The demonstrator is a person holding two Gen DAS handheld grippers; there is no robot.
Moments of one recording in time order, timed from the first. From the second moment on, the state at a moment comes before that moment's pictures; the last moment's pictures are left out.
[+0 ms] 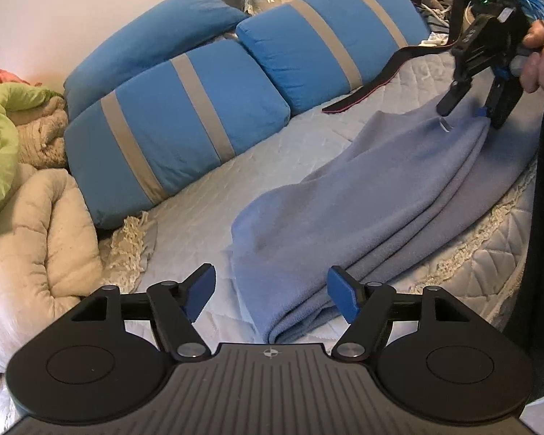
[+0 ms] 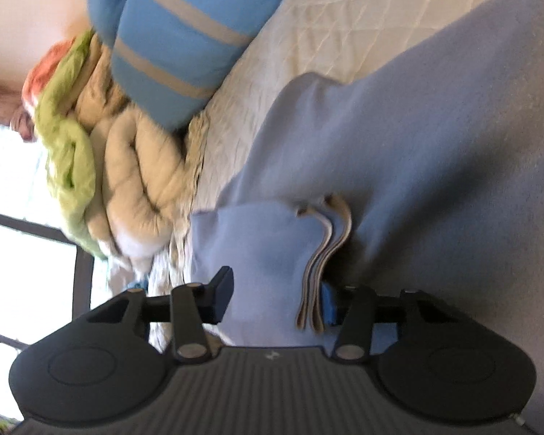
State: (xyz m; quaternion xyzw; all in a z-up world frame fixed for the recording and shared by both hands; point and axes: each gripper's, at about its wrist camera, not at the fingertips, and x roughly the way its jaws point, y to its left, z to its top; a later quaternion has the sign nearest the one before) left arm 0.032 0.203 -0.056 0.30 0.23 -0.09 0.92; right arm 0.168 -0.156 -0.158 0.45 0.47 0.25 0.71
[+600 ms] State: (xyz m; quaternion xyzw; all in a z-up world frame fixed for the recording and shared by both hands) left arm 0.050 0.168 -0.083 0.36 0.21 -0.15 0.90; right arm 0.200 -0.146 -0.100 0.47 0.45 0.26 0.71
